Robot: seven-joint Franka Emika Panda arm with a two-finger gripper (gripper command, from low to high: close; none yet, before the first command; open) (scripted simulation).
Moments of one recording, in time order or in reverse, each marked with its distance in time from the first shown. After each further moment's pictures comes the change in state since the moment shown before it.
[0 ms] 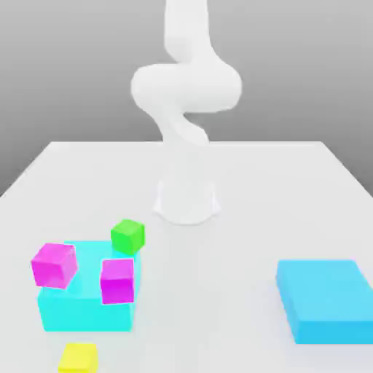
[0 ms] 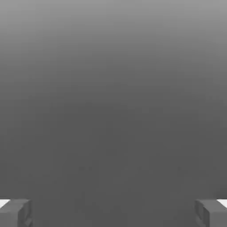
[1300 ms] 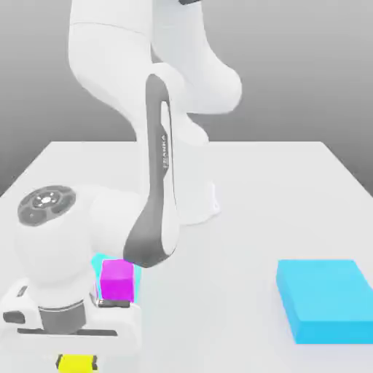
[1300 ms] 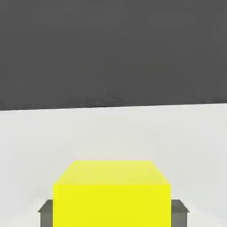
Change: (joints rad) arm -0.257 1.219 -0.038 0.020 0.082 0.462 -0.341
